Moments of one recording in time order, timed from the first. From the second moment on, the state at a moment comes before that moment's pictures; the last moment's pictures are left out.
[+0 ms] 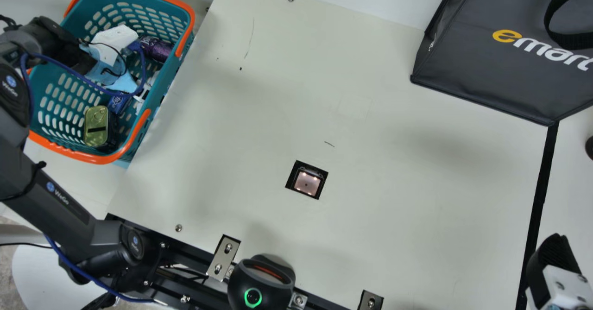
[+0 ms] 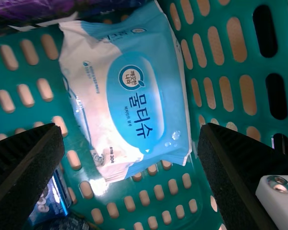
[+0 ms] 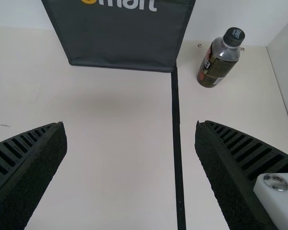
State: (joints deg) left arm 38.5 122.9 -72.9 -26.4 50.6 73.6; right arm 0.7 42.7 -69.8 -0.9 69.6 0.0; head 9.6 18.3
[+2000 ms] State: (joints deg) left arm 36.4 130.3 -71.1 -31.3 44.3 74.2; right arm 0.7 42.7 -69.8 -0.9 69.6 0.0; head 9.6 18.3
